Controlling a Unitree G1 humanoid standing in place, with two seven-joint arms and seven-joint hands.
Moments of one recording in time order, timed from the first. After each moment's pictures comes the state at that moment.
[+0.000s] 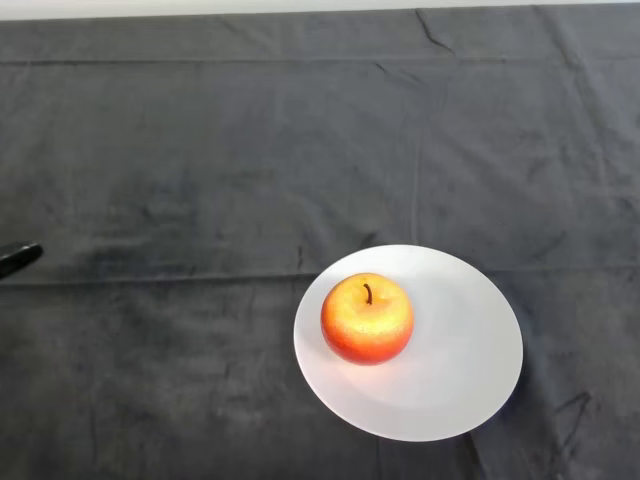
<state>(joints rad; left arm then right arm) -0.40 0.52 0.08 0.91 -0.62 -0.84 -0.07 -1.08 -0.57 -2.46 1.88 1.83 1.06 0.85</state>
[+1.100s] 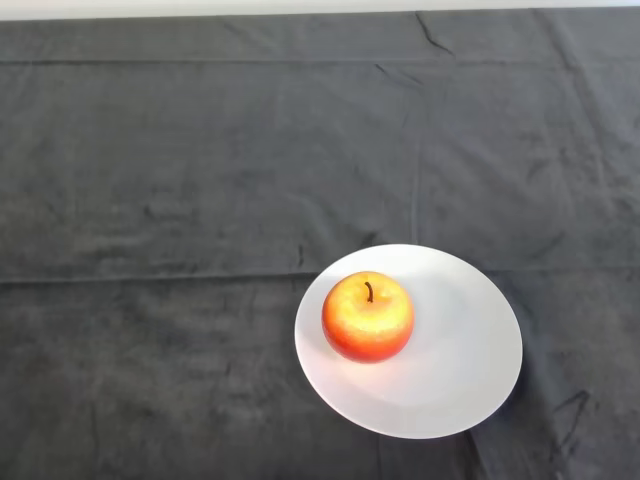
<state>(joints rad) -0.36 0.59 0.38 1.05 -0.80 -0.80 -0.22 -1.08 -0.57 -2.46 1.88 1.83 1.06 0.85</state>
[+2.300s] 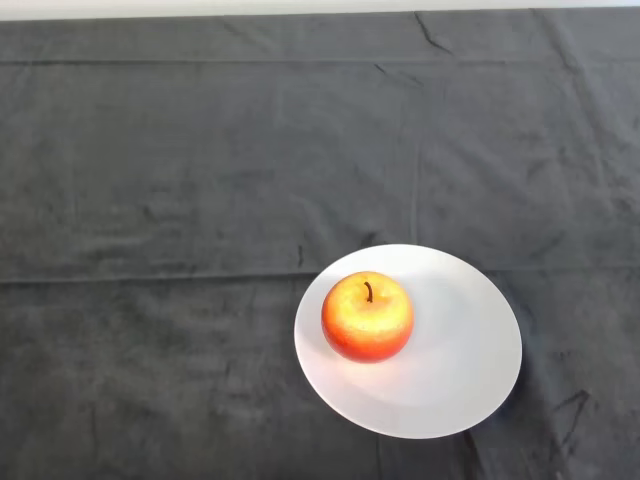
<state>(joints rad) -0.37 0.59 0.43 1.08 -0.78 -0.80 -0.23 -1.08 -0.57 -2.46 1.88 1.83 1.06 0.85</state>
